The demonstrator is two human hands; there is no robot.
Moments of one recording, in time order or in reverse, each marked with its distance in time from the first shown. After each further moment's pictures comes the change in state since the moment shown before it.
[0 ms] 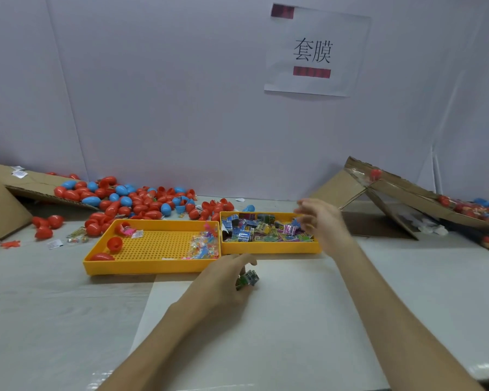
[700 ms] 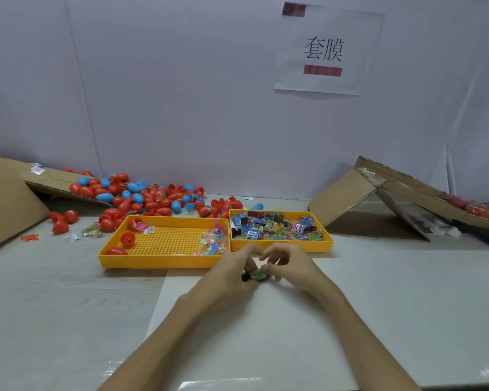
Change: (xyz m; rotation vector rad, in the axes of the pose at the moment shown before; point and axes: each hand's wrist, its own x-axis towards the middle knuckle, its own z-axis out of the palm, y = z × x) left_hand 0.003 -0.002 -0.007 -0.217 -0.056 -0.059; right_hand -0.057 0.068 0.031 -0.596 -0.464 -0.195
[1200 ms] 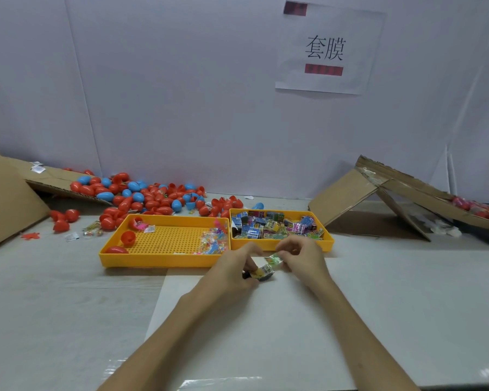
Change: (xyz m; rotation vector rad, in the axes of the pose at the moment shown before) left_hand 0.002 -0.007 0.006 -0.054 0.031 -0.026; right_hand 0.006 0.011 -0.004 -0.028 0.332 0.072
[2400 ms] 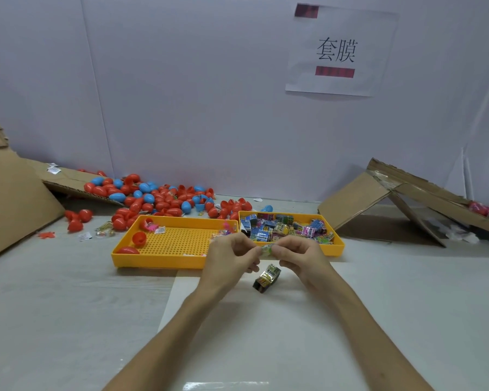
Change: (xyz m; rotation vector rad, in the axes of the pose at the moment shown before) left_hand -0.002 0.020 -0.020 -0.380 0.344 -0.138; right_hand -0.011 -0.029 0.004 0.573 -0.322 -0.005
